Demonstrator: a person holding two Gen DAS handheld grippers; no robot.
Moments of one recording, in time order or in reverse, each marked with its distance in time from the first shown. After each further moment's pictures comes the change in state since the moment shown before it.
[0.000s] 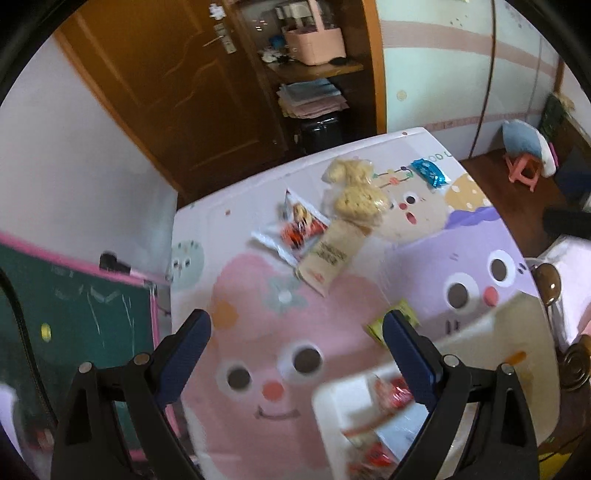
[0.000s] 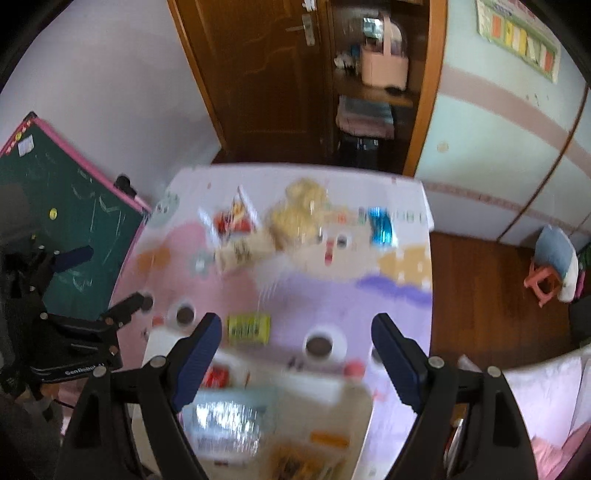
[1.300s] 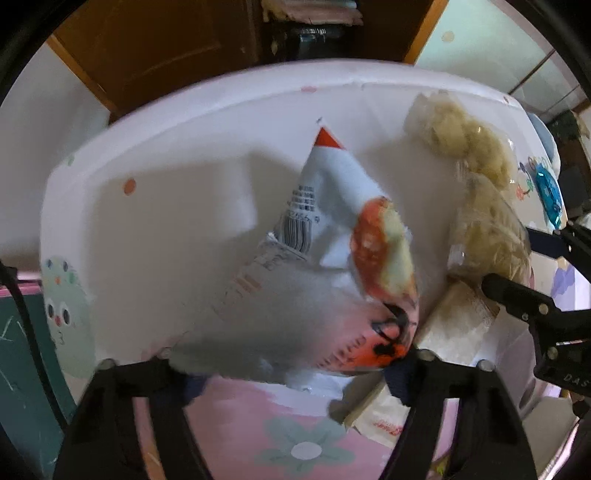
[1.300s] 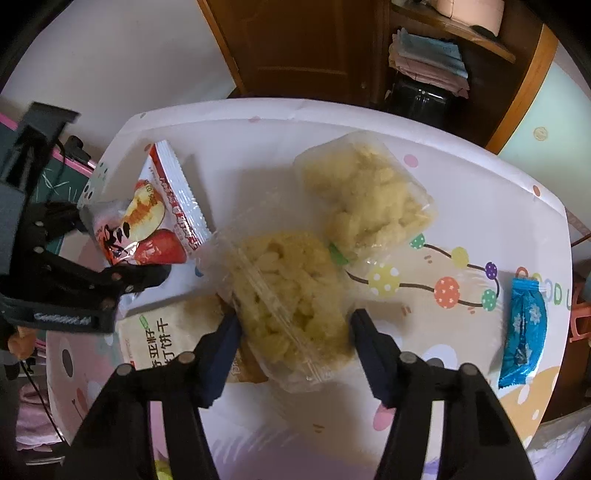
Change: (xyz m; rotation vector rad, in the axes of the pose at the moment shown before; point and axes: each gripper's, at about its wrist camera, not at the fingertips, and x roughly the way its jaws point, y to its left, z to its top) left arm 0.307 0.058 0.082 -0.106 0.333 -0.251; right arm 0.307 0.004 0.074 -0.081 0.260 0.093
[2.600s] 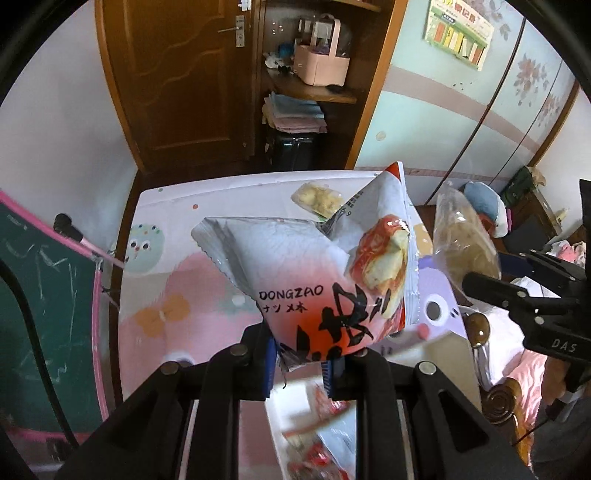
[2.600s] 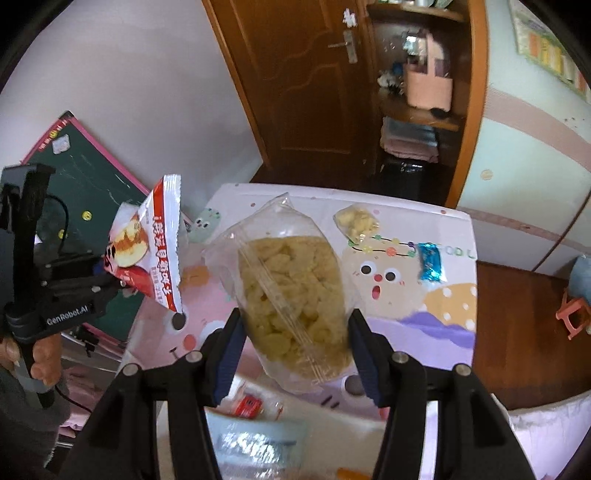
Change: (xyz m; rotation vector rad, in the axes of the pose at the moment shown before) left arm -0.283 -0.071 -0.216 -0.075 -0.392 -0.074; right arm -0.272 0.059 -0.159 0.018 -0.327 0.049
